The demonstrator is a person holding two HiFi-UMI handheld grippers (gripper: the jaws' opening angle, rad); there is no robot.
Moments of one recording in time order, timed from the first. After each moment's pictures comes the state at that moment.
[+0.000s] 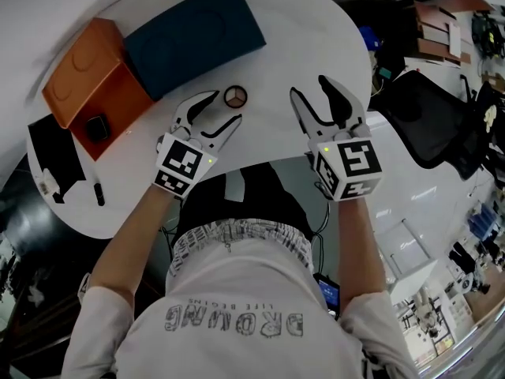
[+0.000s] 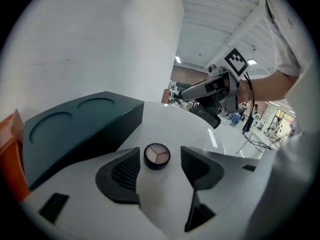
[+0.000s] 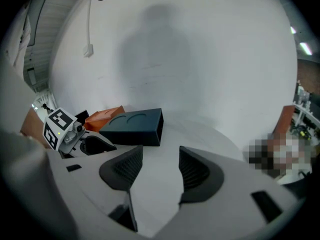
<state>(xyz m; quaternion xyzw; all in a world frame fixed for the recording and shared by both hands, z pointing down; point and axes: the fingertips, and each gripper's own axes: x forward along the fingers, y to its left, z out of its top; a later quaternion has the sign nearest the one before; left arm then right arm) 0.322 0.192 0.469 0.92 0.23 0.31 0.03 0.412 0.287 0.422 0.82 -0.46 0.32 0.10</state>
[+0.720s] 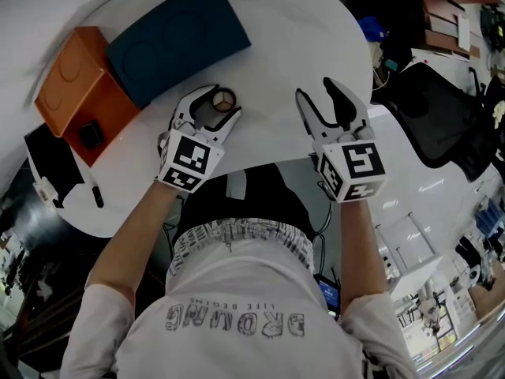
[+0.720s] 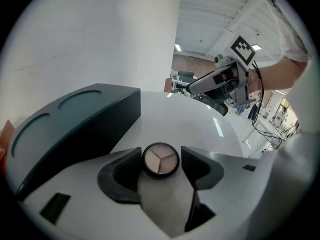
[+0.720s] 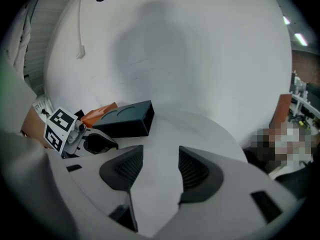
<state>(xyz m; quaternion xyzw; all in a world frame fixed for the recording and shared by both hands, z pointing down) 0.345 0.204 0.504 0.91 0.22 0.35 -0.03 0.426 0.319 0.454 0.82 -0.45 0.35 0.08</state>
